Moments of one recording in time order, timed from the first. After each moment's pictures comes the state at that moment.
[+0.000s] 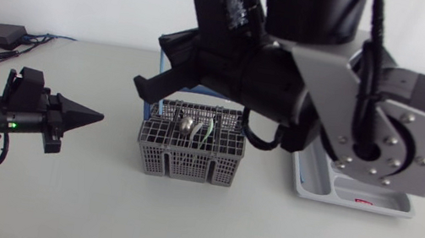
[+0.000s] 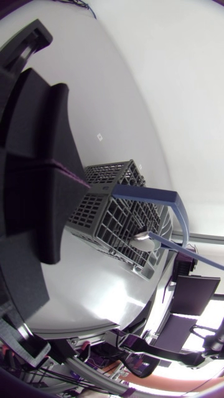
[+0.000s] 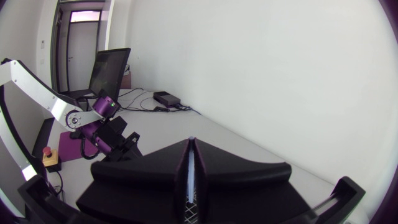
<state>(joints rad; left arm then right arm) 0.23 1.42 0.65 -0.07 1.00 0.71 0.90 1.44 1.11 0.15 0.07 -0.08</state>
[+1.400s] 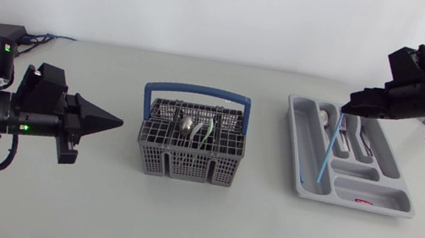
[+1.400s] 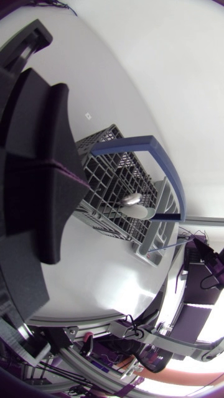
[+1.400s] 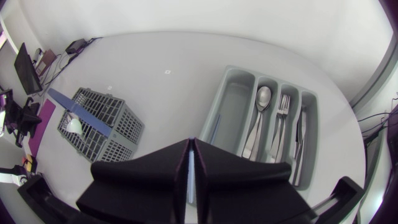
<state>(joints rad) 0.00 1.23 0.65 -0.18 0.84 0.62 -0.07 1.51 1.24 -0.64 -0.36 -0.21</state>
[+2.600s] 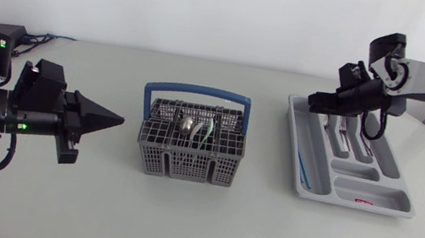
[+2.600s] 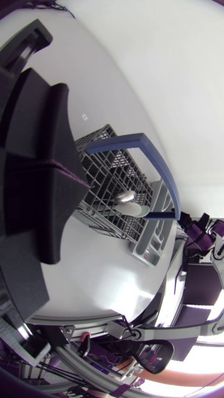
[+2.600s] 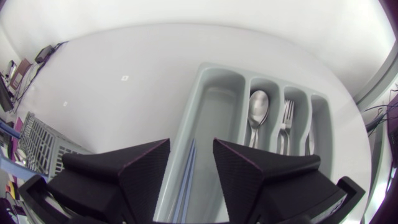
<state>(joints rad) -0.03 1.19 0.65 -0.19 0.81 0.58 -0.02 1.93 1.42 -0.39 -0.20 -0.11</state>
